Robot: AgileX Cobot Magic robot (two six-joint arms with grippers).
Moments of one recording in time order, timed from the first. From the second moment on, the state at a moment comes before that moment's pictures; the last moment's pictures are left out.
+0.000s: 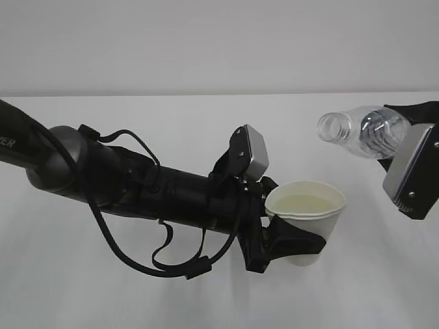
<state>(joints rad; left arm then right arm) -0.67 2.15 -1.11 1.20 -0.96 -0.76 0.07 1.38 -0.40 -0.43 -0.67 -0.94</state>
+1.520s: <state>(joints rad) -0.67 2.15 -1.11 1.19 -0.96 -0.74 0.07 1.53 -0.39 -0.35 -0.89 -0.27</state>
